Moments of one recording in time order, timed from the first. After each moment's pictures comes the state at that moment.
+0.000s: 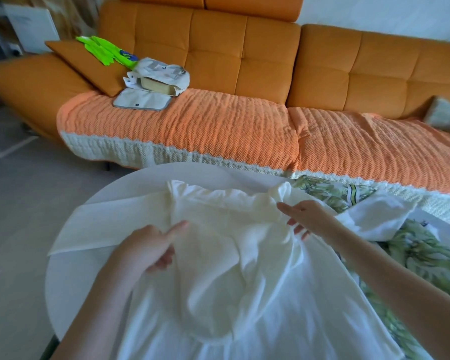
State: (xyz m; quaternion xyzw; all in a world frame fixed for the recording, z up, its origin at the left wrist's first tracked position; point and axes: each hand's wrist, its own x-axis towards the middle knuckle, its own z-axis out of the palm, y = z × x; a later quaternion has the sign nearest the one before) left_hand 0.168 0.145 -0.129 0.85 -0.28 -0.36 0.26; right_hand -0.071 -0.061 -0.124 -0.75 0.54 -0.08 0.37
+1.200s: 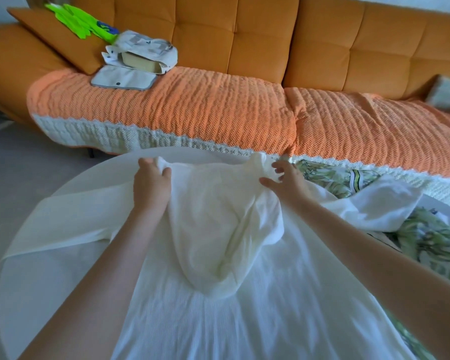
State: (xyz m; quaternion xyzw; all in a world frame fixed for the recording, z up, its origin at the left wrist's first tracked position) left_hand 0.202 0.026 -0.165 0.86 -0.28 -0.09 0.42; right_hand -0.026 -0.103 -0.158 -0.78 0.52 -0.23 0.27
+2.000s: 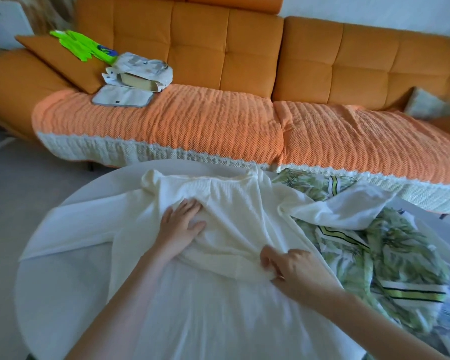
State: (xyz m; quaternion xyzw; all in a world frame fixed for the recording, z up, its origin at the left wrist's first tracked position) left_hand 0.148 0.053 -0.217 0.78 -0.56 -0.17 0.24; right_hand -0.129 0.018 -0.167 -0.96 0.27 -0.07 0.00
